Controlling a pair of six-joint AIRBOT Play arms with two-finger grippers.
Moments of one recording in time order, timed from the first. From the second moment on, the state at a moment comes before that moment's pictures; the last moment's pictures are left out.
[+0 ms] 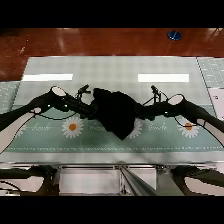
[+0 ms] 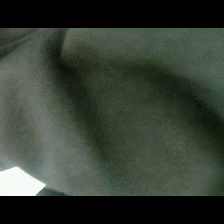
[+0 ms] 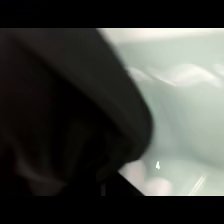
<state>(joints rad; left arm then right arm) -0.24 -1.56 0.91 0.52 -1.12 -1.20 0.22 -1.41 0.77 -0.60 0.84 1.34</state>
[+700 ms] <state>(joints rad) 0.26 -1.25 1.78 0.42 -1.30 -1.30 0.01 -1.07 1.86 -1.03 1.29 1.47</state>
